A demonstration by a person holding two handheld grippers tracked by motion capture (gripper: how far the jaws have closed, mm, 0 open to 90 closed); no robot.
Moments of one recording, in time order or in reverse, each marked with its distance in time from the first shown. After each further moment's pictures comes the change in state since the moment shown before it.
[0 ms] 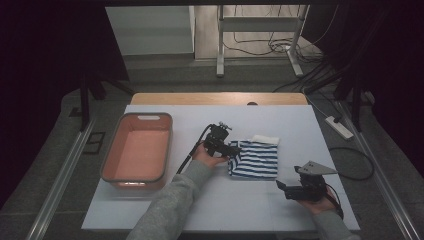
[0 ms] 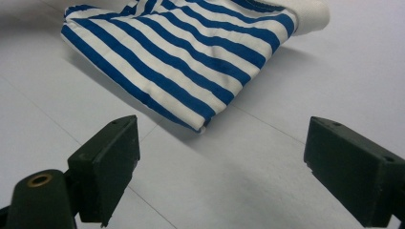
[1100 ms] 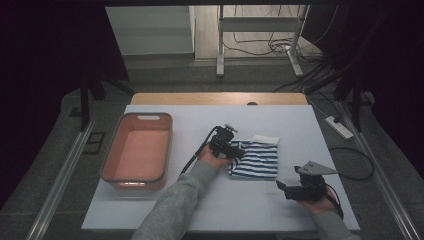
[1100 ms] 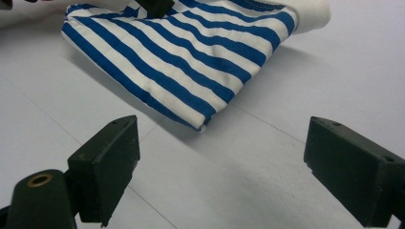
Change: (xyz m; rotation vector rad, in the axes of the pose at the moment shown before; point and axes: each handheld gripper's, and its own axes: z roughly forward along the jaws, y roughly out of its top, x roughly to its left) left arm -0.007 0.003 0.021 0.044 -0.002 0.025; right arm 0.000 0.000 0.000 0.000 0.000 0.000
